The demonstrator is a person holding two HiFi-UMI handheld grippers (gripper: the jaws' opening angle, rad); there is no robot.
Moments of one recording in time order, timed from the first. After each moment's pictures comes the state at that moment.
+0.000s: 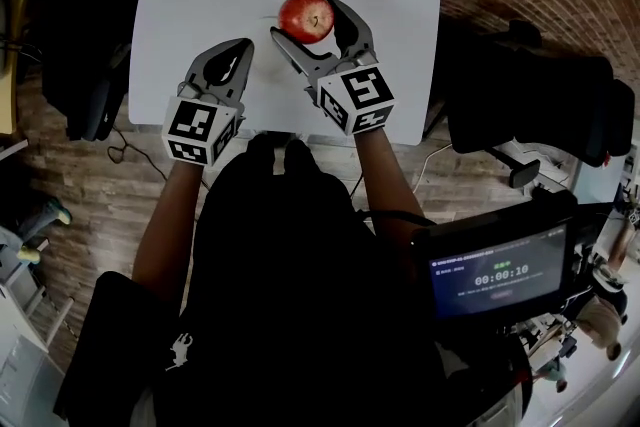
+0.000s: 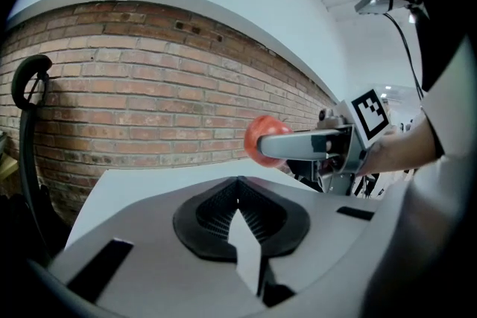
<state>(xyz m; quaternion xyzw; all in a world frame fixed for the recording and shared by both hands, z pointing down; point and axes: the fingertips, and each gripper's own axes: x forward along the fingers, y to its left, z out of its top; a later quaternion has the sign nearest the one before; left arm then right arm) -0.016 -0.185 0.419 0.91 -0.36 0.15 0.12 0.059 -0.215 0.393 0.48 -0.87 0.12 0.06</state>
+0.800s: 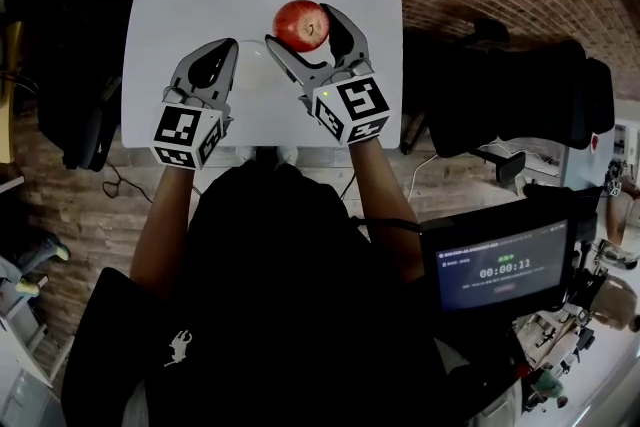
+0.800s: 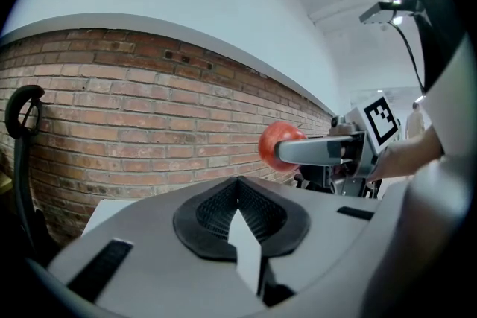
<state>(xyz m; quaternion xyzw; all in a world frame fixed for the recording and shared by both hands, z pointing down) 0.008 -0.187 0.350 0.92 -0.36 0.10 0.07 0.099 -0.194 0.319 0.51 -0.85 0.06 0.03</state>
